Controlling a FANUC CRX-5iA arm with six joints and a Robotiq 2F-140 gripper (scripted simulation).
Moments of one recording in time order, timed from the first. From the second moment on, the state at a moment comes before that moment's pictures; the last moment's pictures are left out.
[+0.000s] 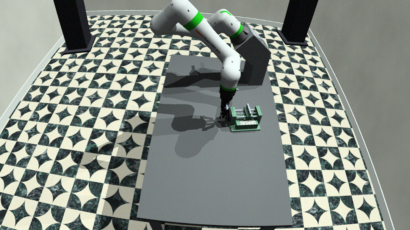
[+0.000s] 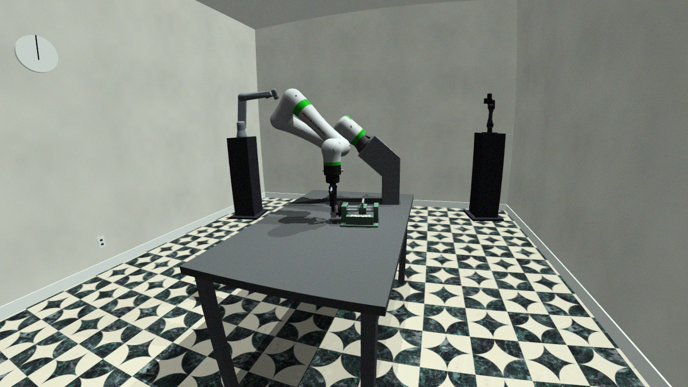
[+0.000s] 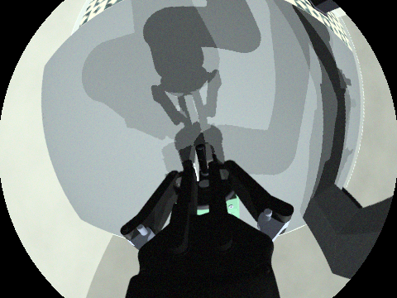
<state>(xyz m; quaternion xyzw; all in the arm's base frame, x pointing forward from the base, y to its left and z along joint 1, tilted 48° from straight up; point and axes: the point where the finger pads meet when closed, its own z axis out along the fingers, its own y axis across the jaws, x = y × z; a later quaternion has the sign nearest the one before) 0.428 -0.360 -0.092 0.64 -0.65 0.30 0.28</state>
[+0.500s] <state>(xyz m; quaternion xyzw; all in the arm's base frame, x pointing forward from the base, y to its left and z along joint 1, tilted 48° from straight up) 0.424 -0.360 -0.092 0.64 -0.65 0.30 0.28</state>
